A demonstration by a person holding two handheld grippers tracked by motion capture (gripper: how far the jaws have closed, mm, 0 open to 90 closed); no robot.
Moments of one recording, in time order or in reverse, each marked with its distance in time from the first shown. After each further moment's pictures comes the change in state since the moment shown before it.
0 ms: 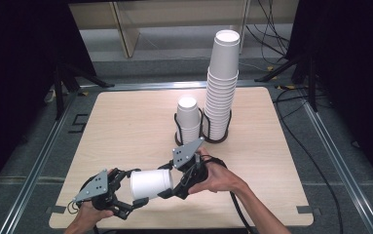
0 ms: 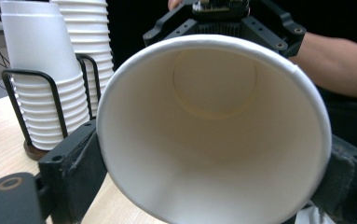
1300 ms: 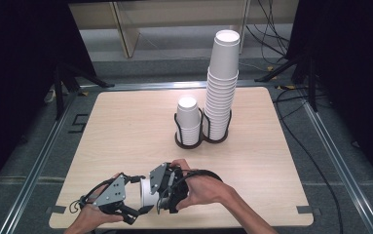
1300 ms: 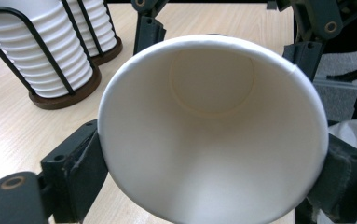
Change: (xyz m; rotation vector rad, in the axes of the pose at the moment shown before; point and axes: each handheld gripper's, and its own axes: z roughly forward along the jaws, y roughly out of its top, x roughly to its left) left arm -0.011 -0.005 0.015 0.320 0.054 0.139; right arm 0.023 0.020 0.048 0.533 -0.190 -0.249
